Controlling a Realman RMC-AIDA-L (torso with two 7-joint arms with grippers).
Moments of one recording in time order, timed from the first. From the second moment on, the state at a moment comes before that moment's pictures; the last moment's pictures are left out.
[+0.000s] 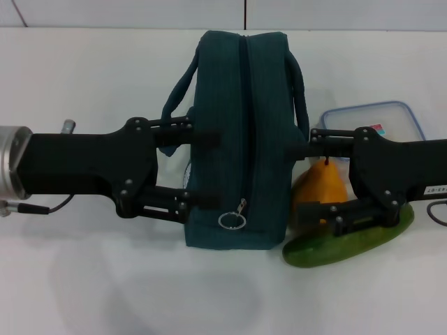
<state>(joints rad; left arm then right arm) -0.36 -2.01 1.05 0.88 1.52 1.90 -1.50 0.62 2.02 -1.09 -0.60 -1.57 -1.85 1.31</state>
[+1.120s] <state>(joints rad) -0.36 -2.03 1.01 0.88 1.51 1.90 -1.50 0.60 2.02 -1.08 -0.62 -1.52 -1.86 1.30</state>
